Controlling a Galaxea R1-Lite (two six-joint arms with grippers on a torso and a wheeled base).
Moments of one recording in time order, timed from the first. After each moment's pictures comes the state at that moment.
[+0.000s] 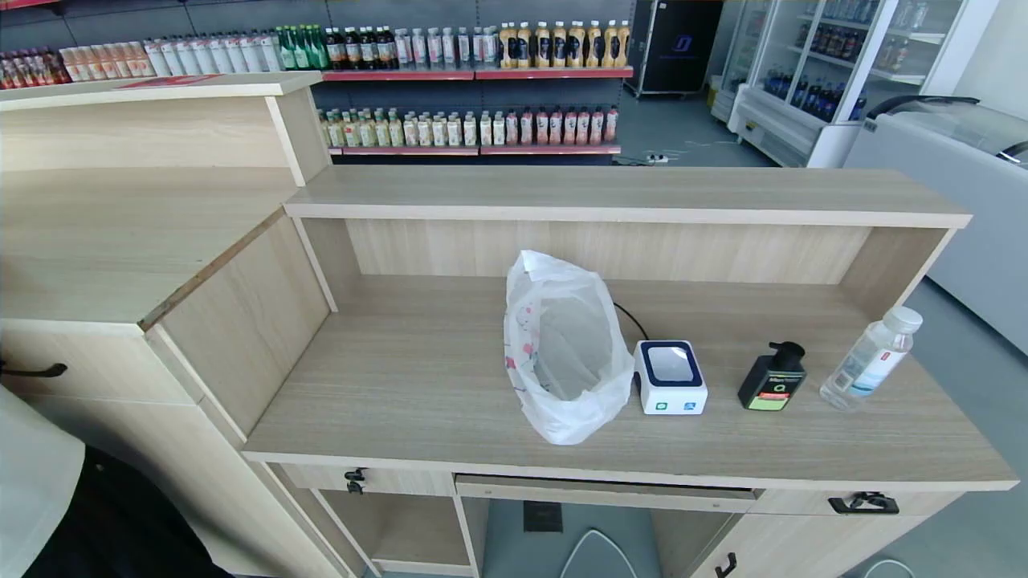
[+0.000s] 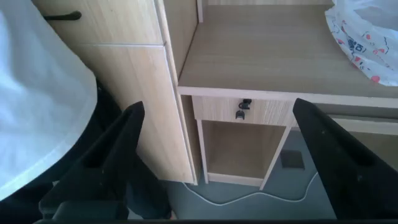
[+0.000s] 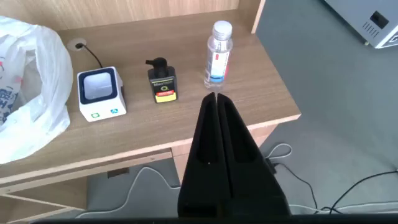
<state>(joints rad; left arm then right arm) 0.00 0.00 0.00 0.03 0.08 0.06 -0.08 0.73 -0.52 -0.09 -0.22 -0.02</state>
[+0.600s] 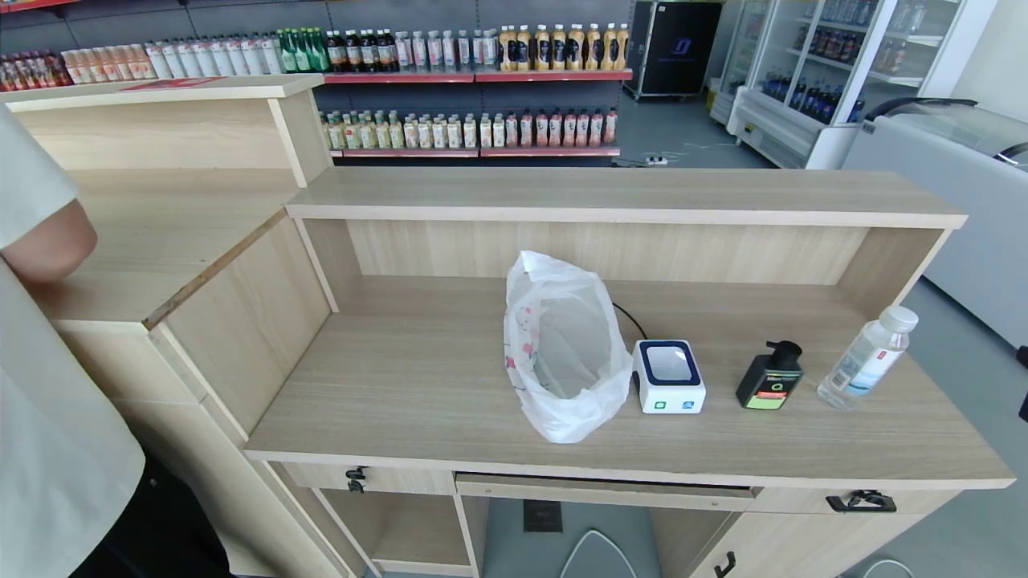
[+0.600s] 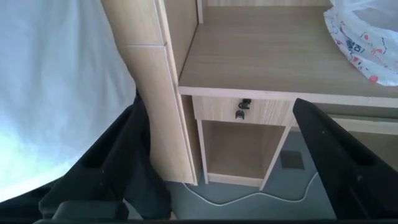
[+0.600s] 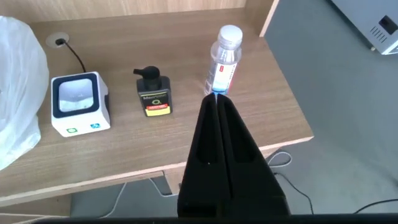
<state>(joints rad) 0.00 0.00 0.00 0.04 0.08 0.06 -0.23 1.14 -0.41 -0.58 -0.06 -0.09</state>
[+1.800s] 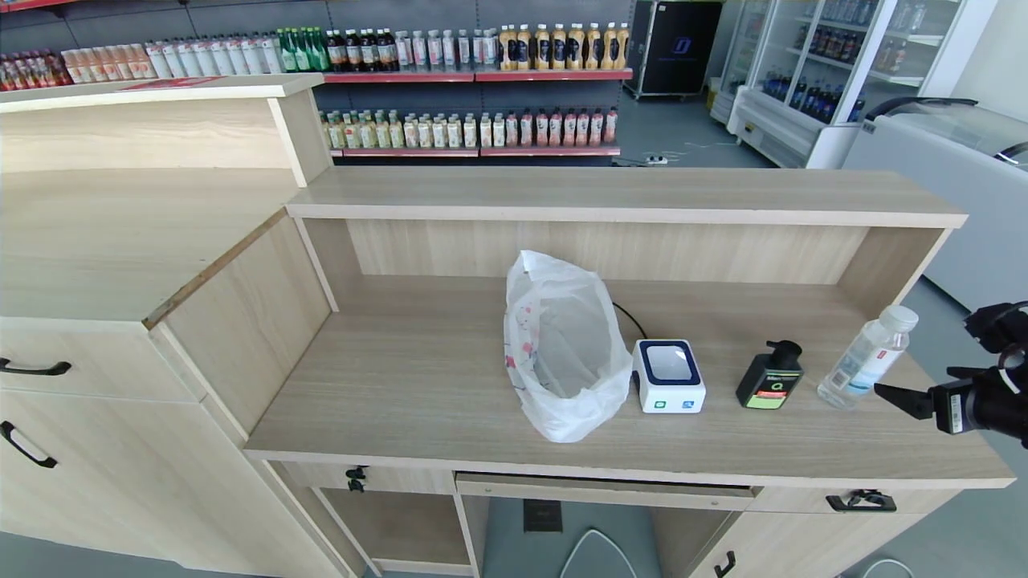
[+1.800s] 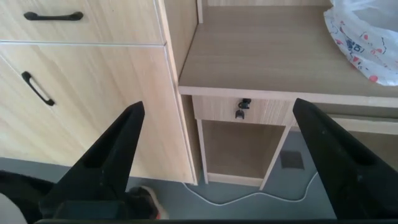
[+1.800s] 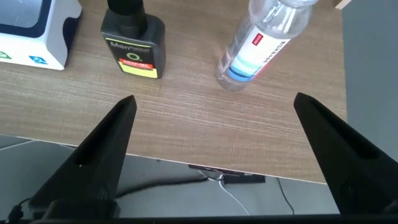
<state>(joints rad) 0.00 0.00 0.00 0.03 0.08 0.06 -0.49 1.80 -0.60 -0.73 0.43 -0.46</state>
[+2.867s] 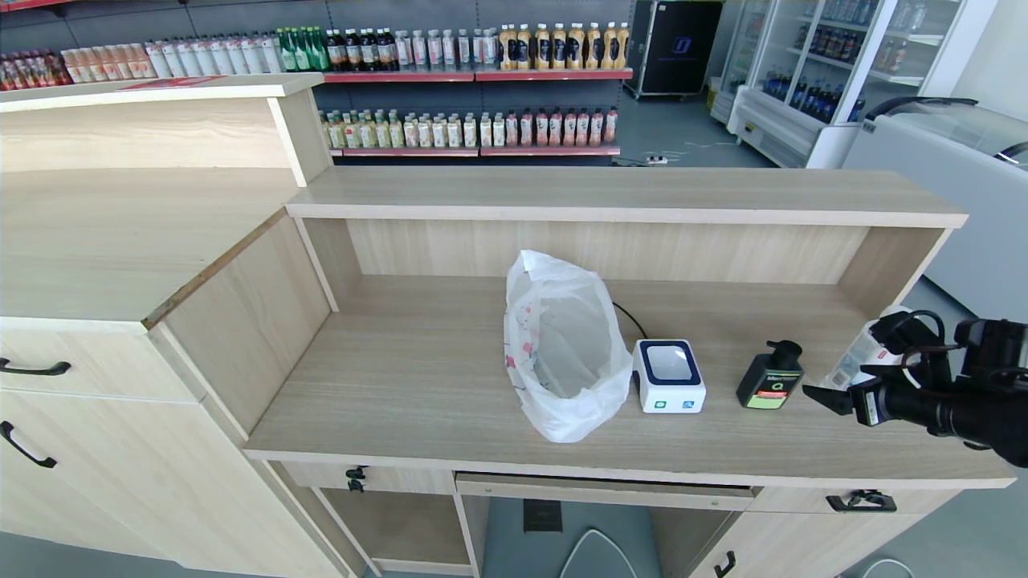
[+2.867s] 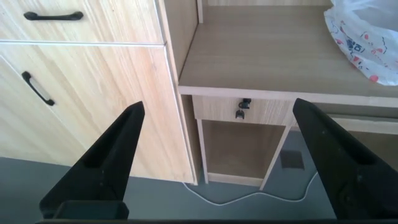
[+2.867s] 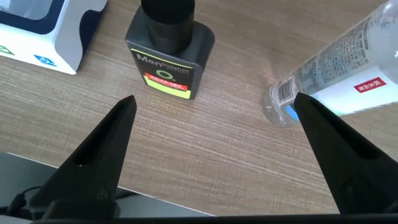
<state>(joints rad) 0.00 0.00 0.00 0.03 0.08 0.06 -0.35 2.06 -0.74 -0.82 0.44 -0.47</state>
